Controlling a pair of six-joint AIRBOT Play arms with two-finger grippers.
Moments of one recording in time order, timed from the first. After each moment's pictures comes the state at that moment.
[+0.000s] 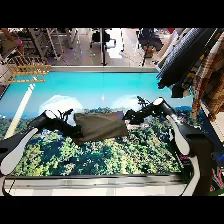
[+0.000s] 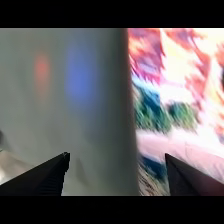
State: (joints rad) left arm -0.05 -1.76 1.23 0.88 -1.16 -1.24; right arm 0.03 -2.06 1.73 -0.69 1.32 1.29
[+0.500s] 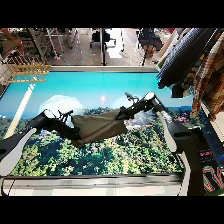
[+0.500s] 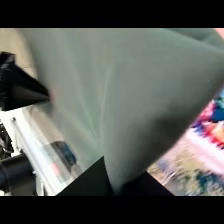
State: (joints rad) left arm -0.04 -1.72 1.23 0.91 -1.27 -1.23; right arm 0.09 -2.15 2.02 -0.60 1.56 1.30
